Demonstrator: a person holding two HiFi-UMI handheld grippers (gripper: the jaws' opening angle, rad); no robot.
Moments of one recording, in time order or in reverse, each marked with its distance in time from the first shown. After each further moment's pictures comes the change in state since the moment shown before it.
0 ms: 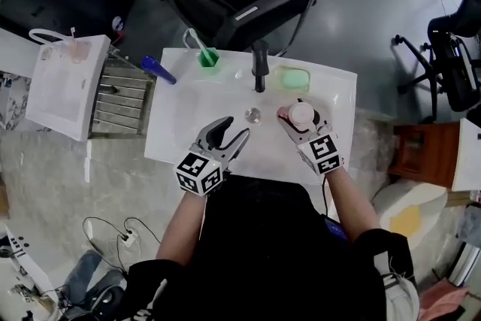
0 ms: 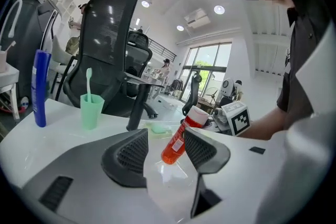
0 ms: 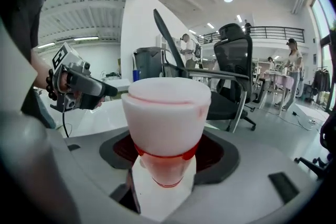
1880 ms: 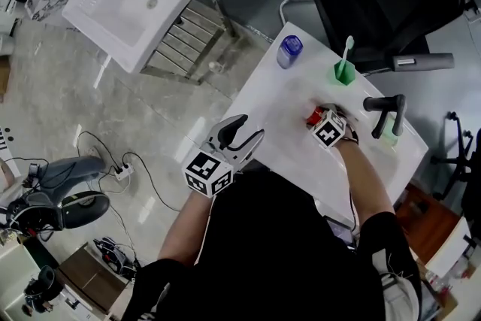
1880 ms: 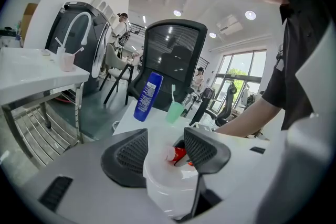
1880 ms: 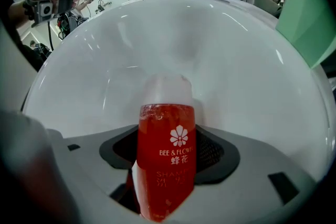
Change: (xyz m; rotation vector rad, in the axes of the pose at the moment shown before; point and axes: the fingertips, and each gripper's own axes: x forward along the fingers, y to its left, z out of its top) left arm -0.184 0.164 -0.019 -0.184 -0.070 0.329; right arm 0.229 0.133 -0.126 -0.487 0.845 0.445
